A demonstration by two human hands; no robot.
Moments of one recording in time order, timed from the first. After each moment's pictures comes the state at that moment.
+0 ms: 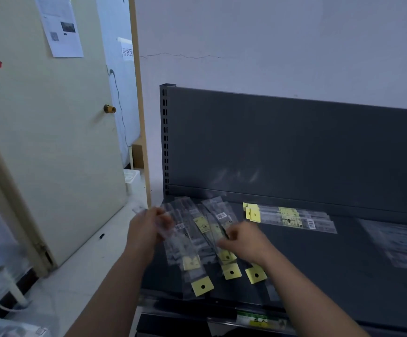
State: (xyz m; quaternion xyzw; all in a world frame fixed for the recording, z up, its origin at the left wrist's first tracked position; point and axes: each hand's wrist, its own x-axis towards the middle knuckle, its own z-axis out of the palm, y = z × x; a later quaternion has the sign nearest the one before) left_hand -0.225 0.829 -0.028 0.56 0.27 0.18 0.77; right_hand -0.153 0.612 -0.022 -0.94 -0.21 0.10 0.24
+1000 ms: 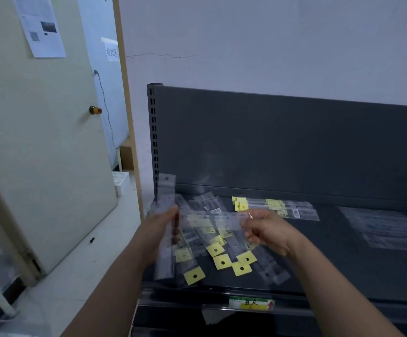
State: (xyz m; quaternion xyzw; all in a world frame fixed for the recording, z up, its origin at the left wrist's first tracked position) left_hand -0.241 0.800 -0.013 0.60 0.20 0.02 0.77; right_hand -0.164 0.555 0.008 -0.70 -0.07 0.28 0.65
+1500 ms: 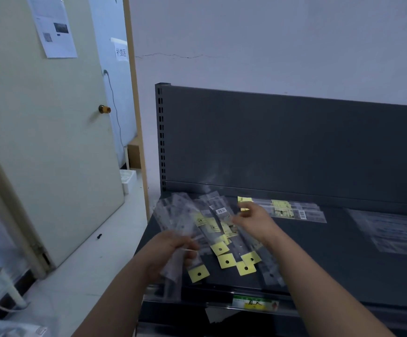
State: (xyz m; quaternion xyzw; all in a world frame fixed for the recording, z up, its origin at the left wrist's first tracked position) left_hand -0.265 0.791 -0.030 0.57 0.17 -0.10 0.80; right_hand -0.148 0.591 -0.009 -0.85 -0.06 0.14 0.51
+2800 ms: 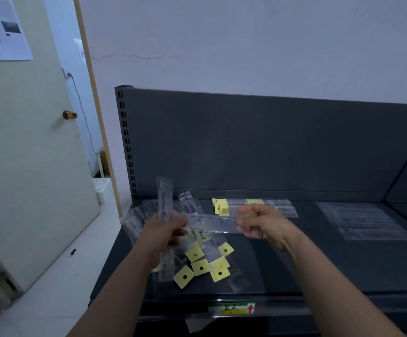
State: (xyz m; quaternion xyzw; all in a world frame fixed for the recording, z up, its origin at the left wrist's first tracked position) left_hand -0.214 0.750 -0.010 0.65 0.19 0.02 0.74; right_hand -0.137 0.512 0.006 -0.68 -0.02 0.22 0.70
